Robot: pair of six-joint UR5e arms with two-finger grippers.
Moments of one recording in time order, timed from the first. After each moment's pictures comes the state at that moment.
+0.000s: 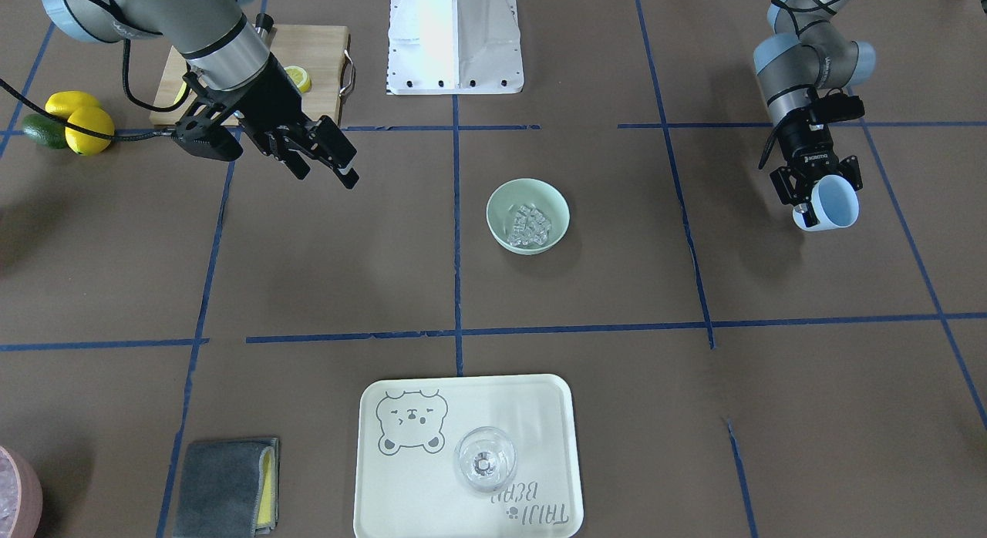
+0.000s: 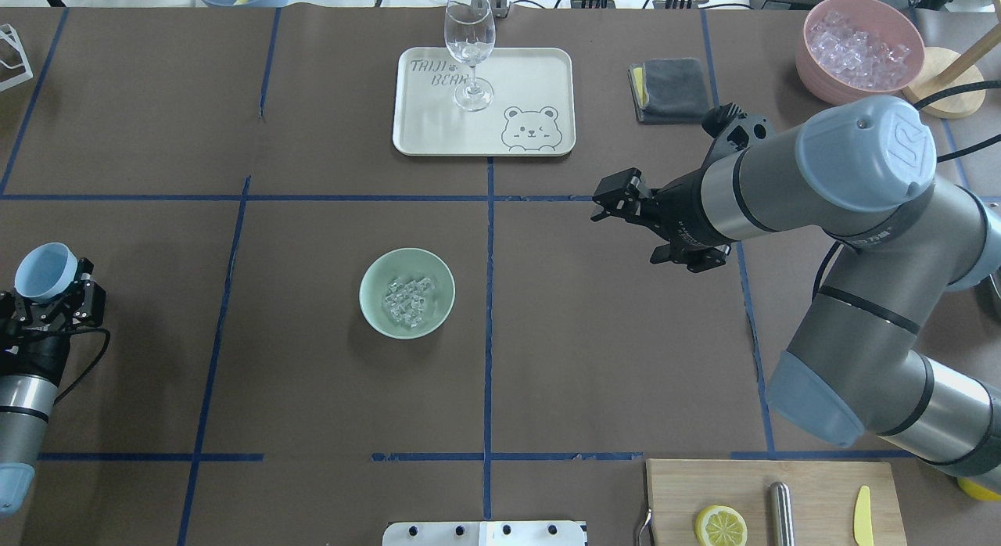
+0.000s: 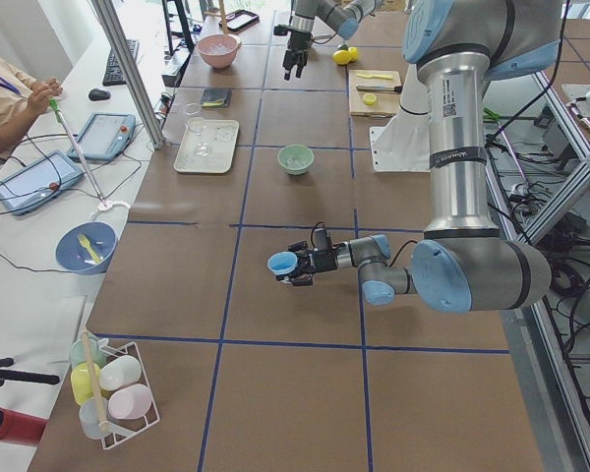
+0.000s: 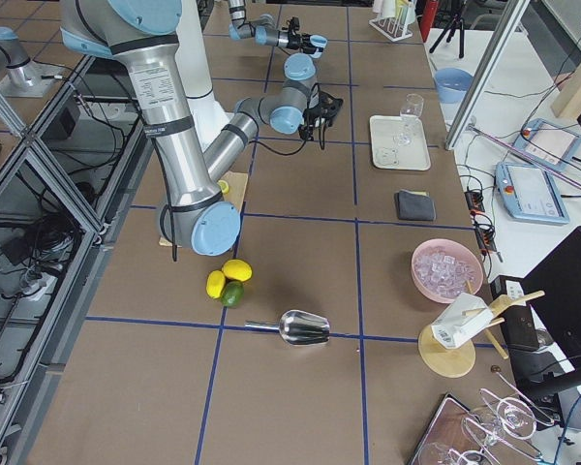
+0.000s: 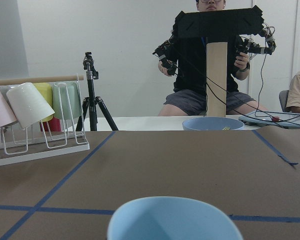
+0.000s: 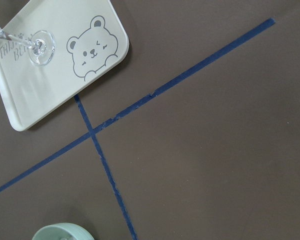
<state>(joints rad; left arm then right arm) -0.21 -1.35 -1.48 -2.69 -0.35 -1.50 0.67 -1.22 2.01 -1.27 1.96 1.73</state>
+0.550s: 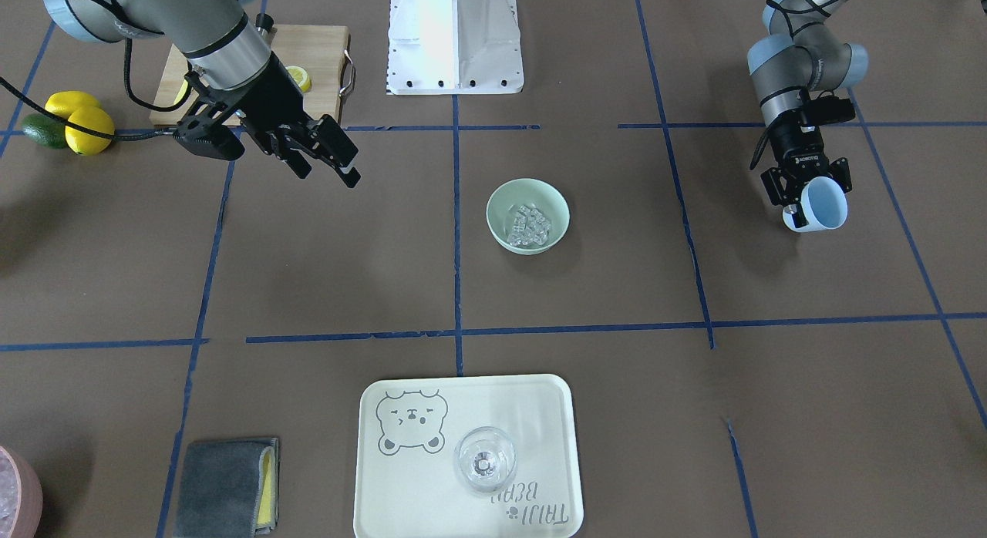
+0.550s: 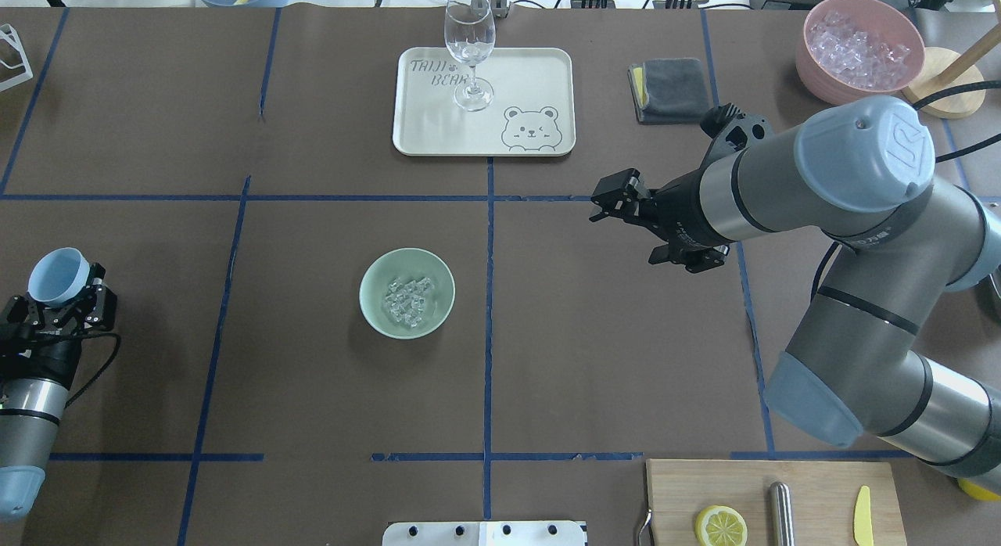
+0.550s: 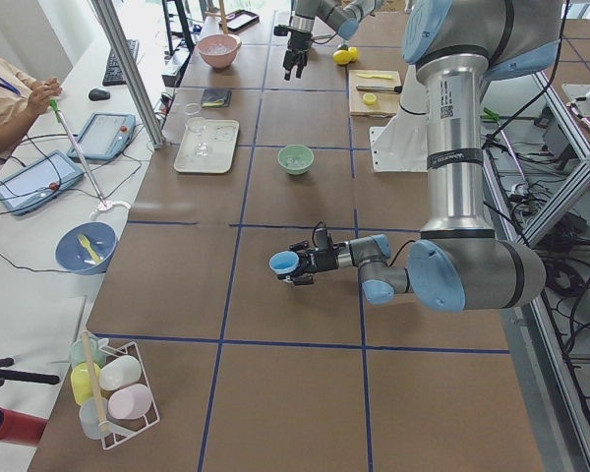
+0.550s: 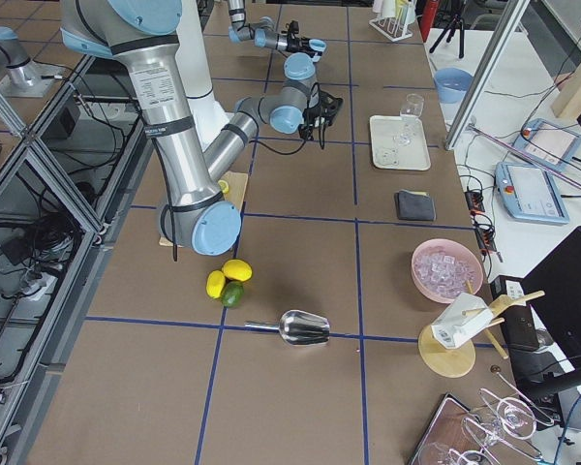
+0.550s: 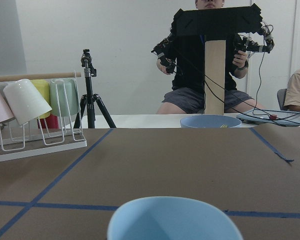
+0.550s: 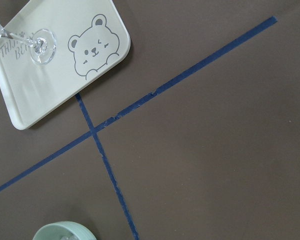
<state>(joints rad) -0.20 -1.37 -1.46 -2.69 -0.36 -1.51 0.67 -1.22 2.01 -1.27 1.96 1.74</state>
